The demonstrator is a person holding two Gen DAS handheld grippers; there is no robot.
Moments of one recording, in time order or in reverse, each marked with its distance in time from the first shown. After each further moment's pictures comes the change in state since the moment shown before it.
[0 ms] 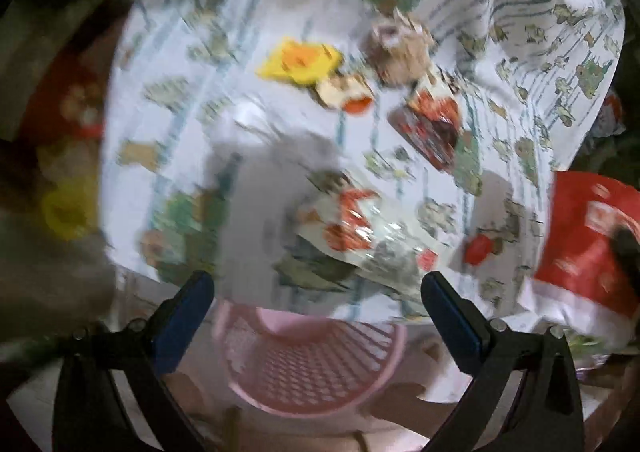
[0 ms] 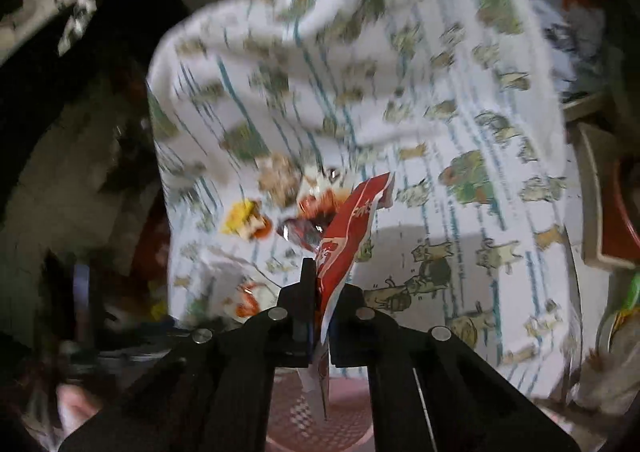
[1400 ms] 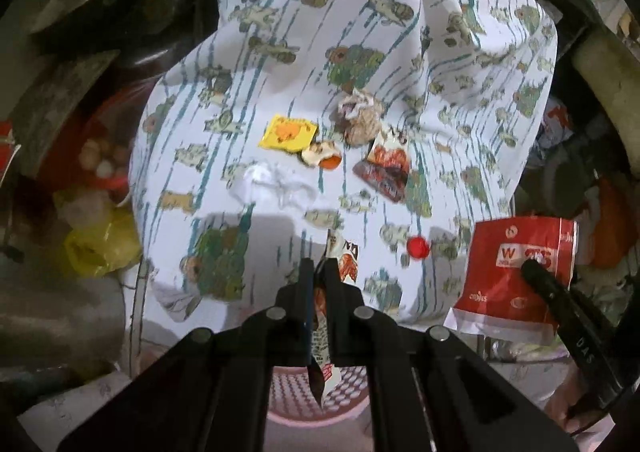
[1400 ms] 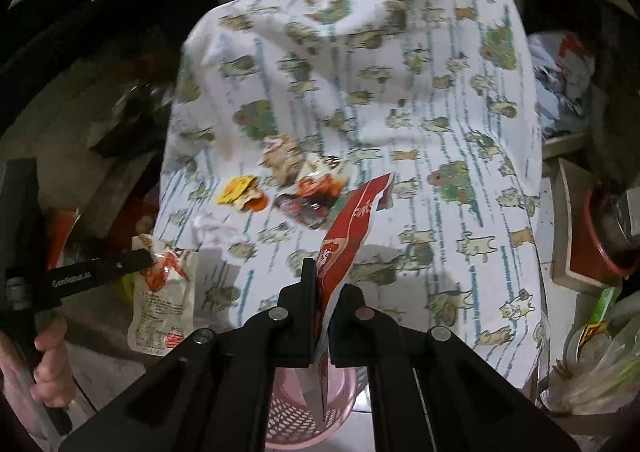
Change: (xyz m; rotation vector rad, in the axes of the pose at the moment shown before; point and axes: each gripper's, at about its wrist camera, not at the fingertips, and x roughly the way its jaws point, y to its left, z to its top) left arm -0.085 0.014 -0.031 0.120 -0.239 -0.058; right arm -0.004 0.036 -0.056 -0.247 -0.011 -0.104
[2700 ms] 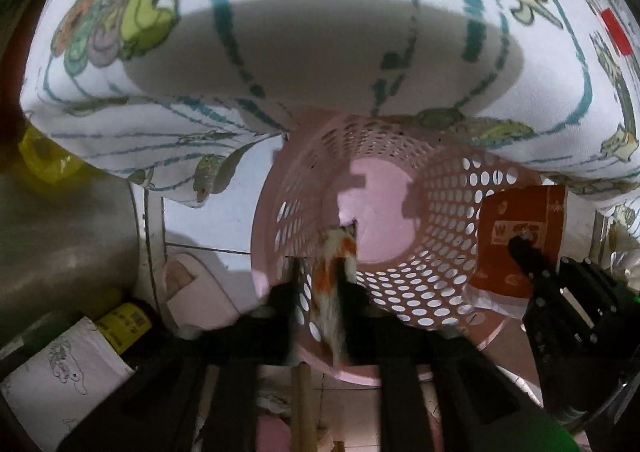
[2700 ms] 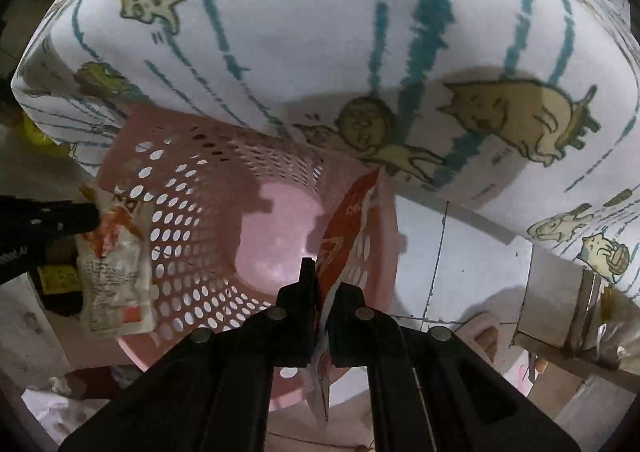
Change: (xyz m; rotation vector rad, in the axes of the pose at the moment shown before) left arm 0.176 0.035 -0.100 0.054 0.493 0.268; right arm 0.191 -0.003 -0.161 -0.063 0.525 -0.114
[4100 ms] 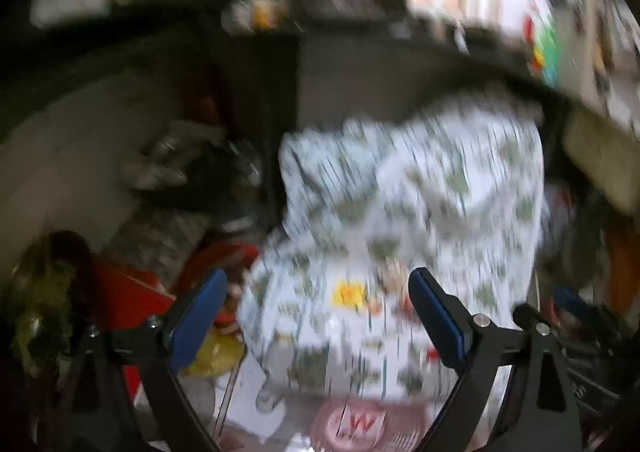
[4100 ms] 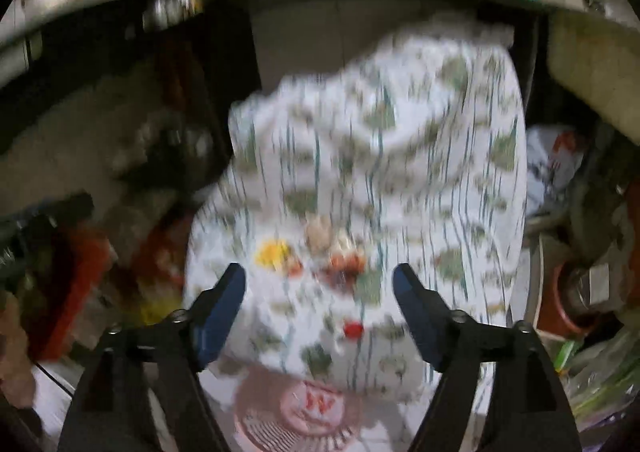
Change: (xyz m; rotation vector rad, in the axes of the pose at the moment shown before) left arm -0.401 0.051 -0.058 -0.155 -1.014 0.011; right arm -0.389 0.026 0.064 0.039 -0.754 0.065
